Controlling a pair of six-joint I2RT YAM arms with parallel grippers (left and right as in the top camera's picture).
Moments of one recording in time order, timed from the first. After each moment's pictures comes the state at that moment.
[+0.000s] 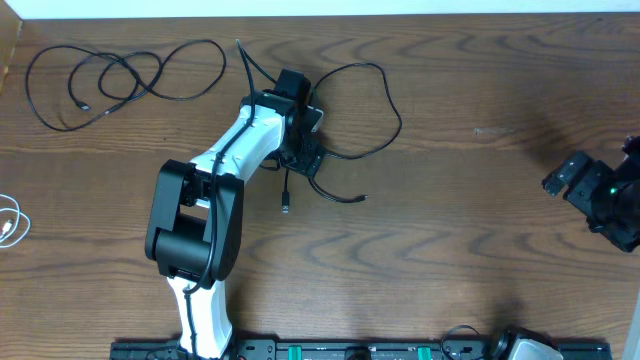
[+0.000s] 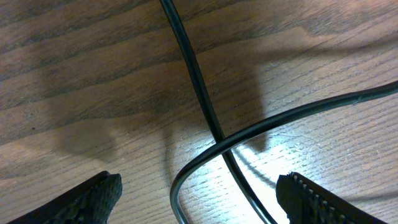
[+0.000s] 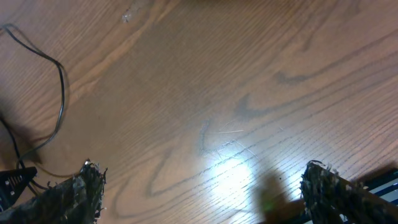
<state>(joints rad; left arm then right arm) -0.32 2.05 1.45 -0.84 0.08 0.12 -0.35 1.19 1.37 -1.37 -0.12 0.37</state>
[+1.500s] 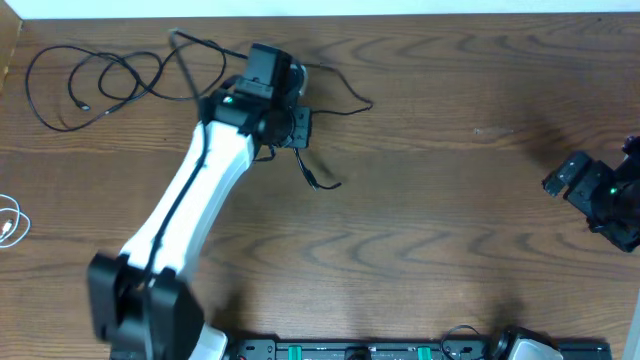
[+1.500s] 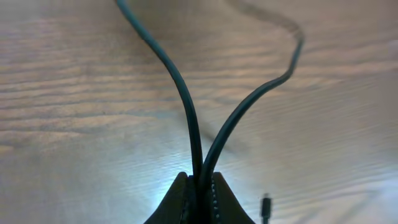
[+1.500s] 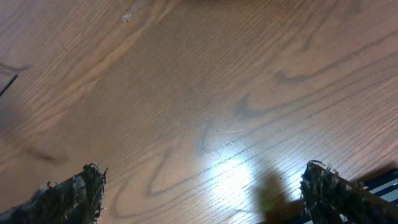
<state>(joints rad) -0.32 1.65 1.46 -0.86 0.15 -0.19 -0.35 1.19 1.37 -1.37 -0.12 0.37</state>
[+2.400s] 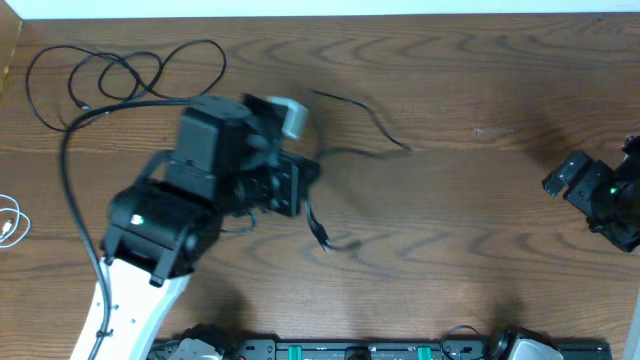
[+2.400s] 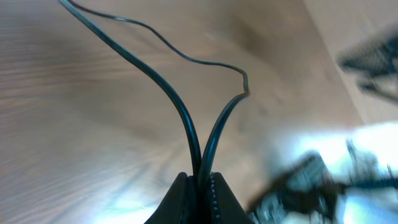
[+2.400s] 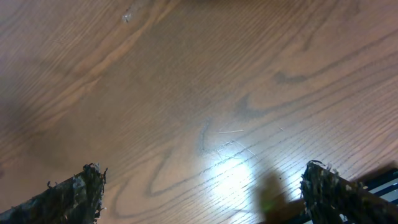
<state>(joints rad) -0.46 1.18 1.45 -1.08 0.44 -0.25 -0.35 1.19 1.37 -1.37 -0.12 0.37</state>
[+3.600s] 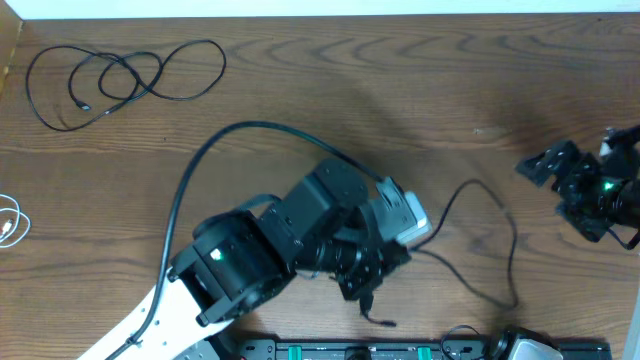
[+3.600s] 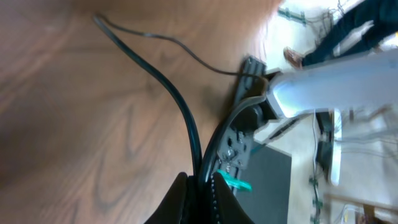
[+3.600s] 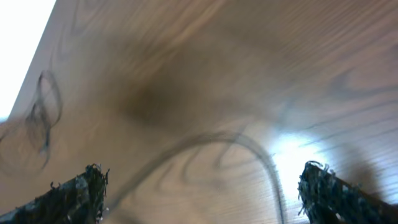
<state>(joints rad) -0.94 1.21 1.45 -1.02 0.46 0.00 -0.35 1.19 1.37 -1.37 -0.44 0.43</state>
